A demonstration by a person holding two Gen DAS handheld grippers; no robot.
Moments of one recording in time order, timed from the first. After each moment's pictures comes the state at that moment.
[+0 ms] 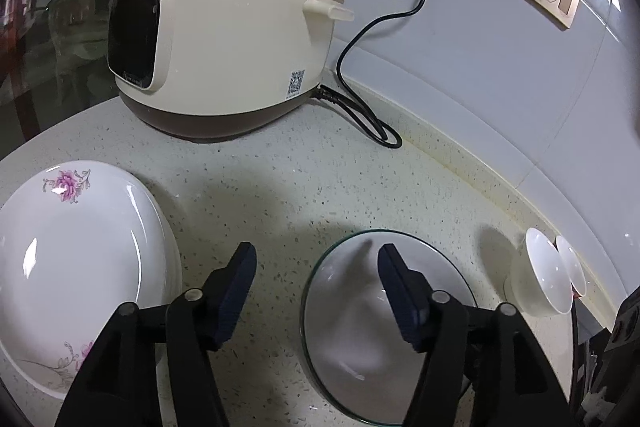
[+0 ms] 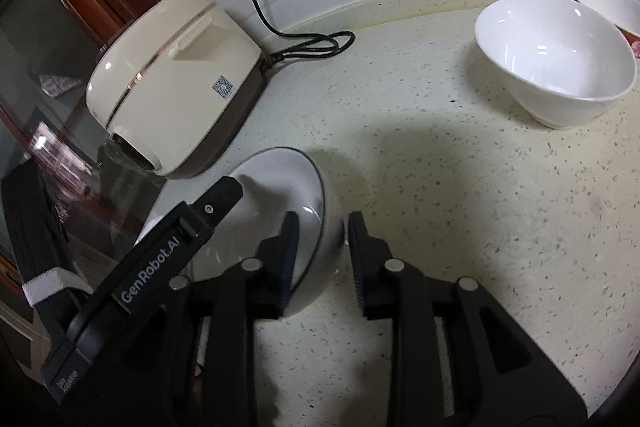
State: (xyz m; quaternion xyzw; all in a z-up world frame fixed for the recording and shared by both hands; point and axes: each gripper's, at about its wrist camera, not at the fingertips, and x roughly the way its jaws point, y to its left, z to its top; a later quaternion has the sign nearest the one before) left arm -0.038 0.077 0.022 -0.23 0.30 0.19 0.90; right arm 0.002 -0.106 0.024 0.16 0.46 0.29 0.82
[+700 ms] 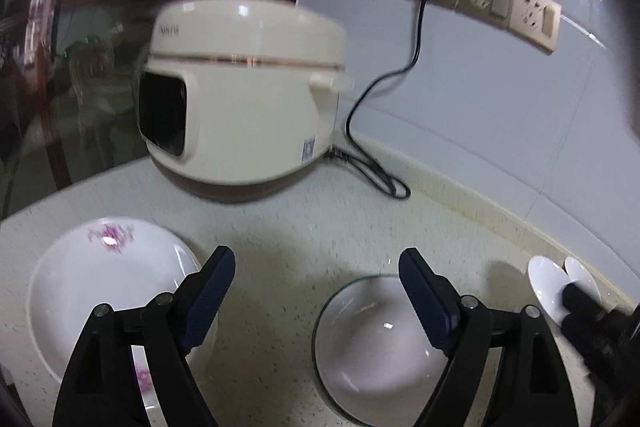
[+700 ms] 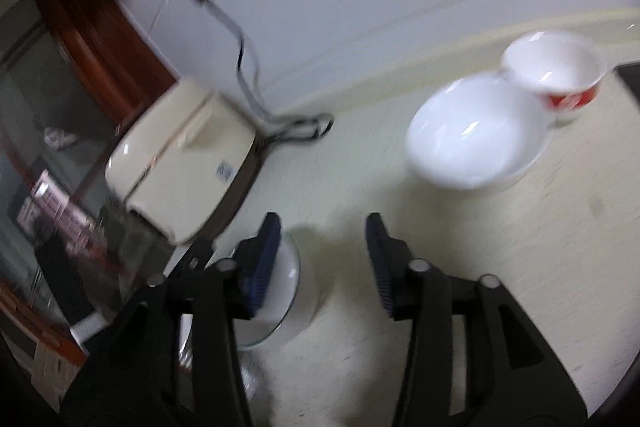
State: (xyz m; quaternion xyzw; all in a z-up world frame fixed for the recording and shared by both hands) left arm -0.058 0.063 0.050 -0.17 0.21 0.25 0.93; right arm -0.003 -0.180 0.072 0.22 0.35 0.23 0.88
